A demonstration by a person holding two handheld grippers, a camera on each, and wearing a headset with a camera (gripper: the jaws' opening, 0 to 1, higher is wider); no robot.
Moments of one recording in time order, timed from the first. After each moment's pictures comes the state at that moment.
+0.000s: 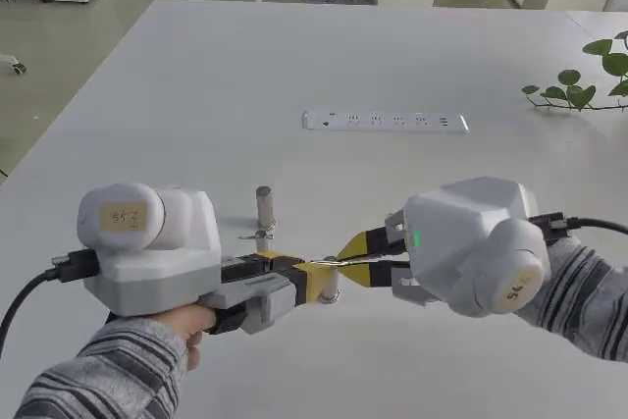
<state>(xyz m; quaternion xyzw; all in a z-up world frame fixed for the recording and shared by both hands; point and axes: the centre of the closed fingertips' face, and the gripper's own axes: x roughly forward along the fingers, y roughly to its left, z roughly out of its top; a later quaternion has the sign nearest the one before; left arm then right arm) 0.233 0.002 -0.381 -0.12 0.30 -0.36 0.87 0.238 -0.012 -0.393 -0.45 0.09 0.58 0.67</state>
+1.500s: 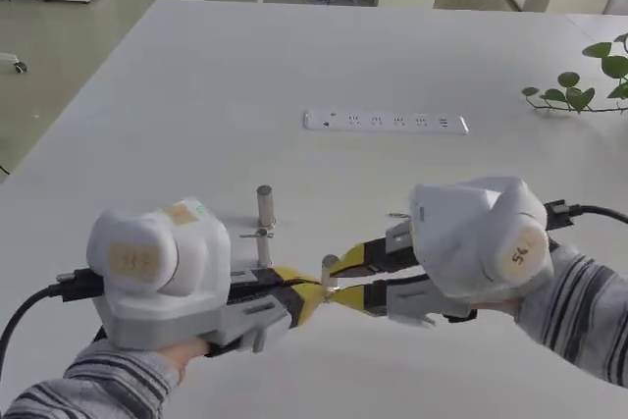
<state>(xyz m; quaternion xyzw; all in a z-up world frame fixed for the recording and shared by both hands) 0.209 -0.006 -0.385 0.05 0.24 -0.45 0.86 0.216 -0.010 -0.392 -0.26 0.20 0.62 0.71</state>
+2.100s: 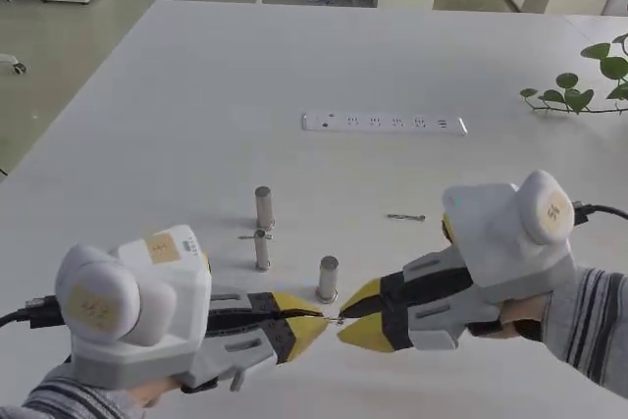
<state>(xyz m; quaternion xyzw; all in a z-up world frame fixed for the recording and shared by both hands) 0.183 -0.011 -0.383 0.05 0.22 -0.51 0.83 0.185 -0.017 -0.401 -0.10 0.28 0.66 0.69</state>
